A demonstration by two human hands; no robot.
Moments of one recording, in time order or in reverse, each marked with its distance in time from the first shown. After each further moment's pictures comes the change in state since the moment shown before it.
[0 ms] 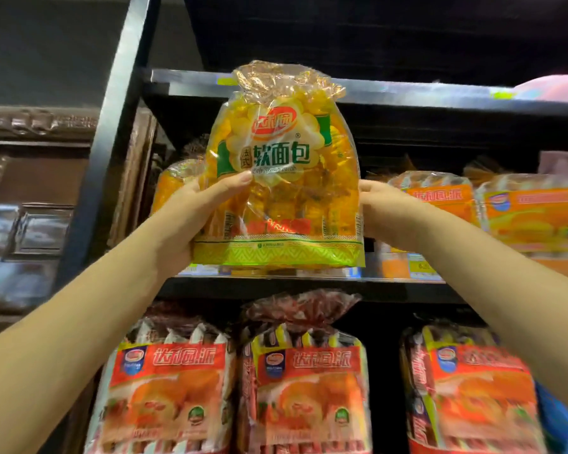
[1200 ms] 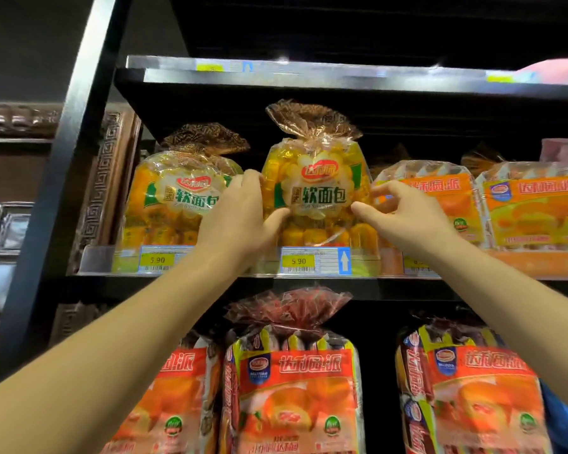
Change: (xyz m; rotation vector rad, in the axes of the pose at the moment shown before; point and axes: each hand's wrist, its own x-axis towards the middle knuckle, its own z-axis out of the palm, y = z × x) left_hand 0.001 -0.019 0.086 1.011 0.217 0.369; right_hand -0.022 0.040 -0.025 -0.659 0.582 -0.077
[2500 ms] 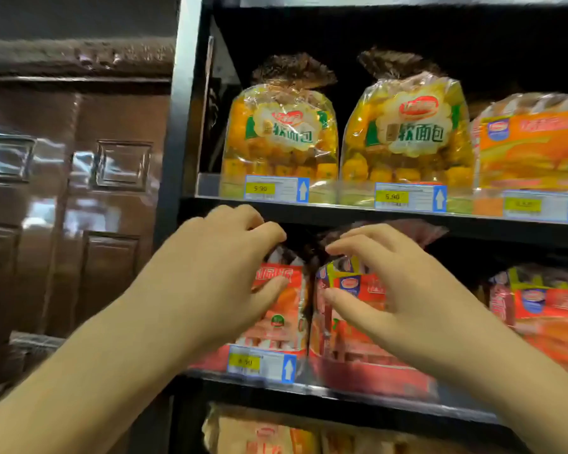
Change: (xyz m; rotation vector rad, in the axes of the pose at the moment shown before) left_hand -0.160 -0.046 -0.137 0.420 -0.402 0.139; right_hand -0.185 -0.102 0.058 -0.084 -0.348 -0.431
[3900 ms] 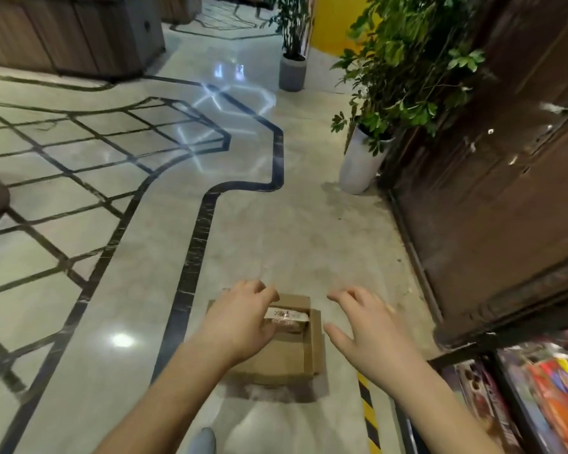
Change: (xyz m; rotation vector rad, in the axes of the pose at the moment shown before) left_hand -0.686 0.226 -0.217 0.143 -0.858 -1.564; right_hand -0.437 -0.424 0.111 0.660 -1.018 -0.862
